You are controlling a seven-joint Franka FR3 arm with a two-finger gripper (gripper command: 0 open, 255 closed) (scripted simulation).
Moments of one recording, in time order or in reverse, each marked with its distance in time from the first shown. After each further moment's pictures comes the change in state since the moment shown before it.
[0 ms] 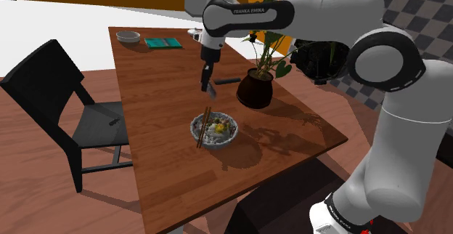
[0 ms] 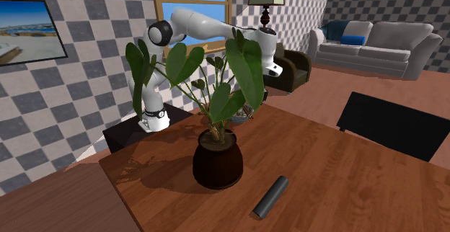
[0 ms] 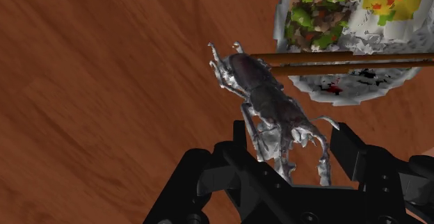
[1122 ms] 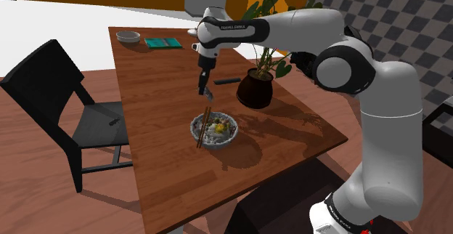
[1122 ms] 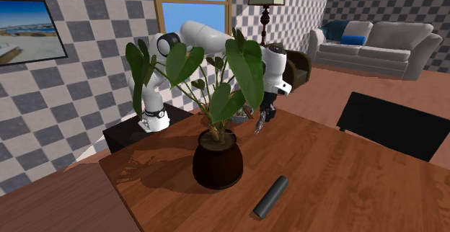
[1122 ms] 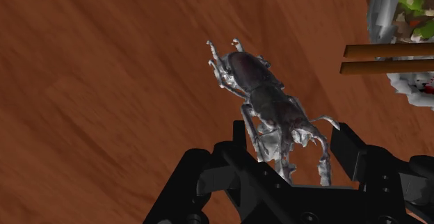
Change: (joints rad) arm -0.048 0.219 -0.015 0.183 0.005 0.026 -0.066
